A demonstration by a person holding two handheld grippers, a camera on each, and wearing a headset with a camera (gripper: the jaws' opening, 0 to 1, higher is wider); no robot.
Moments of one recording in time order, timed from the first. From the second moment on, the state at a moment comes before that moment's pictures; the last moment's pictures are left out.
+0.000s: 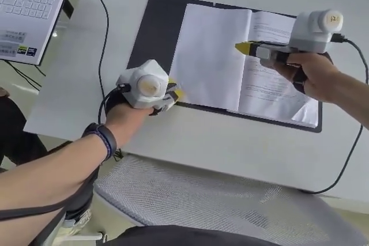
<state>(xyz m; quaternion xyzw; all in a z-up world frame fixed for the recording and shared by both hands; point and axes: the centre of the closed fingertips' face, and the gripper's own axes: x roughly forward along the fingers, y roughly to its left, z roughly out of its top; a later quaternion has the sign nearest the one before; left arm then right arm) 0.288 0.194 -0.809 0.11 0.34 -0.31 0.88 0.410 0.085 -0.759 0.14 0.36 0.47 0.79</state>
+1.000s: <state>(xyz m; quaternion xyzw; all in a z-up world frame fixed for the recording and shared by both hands) 0.289 0.195 -0.805 0.10 0.35 -0.31 0.88 0.401 0.081 -0.793 0.17 0.37 0.47 0.78</state>
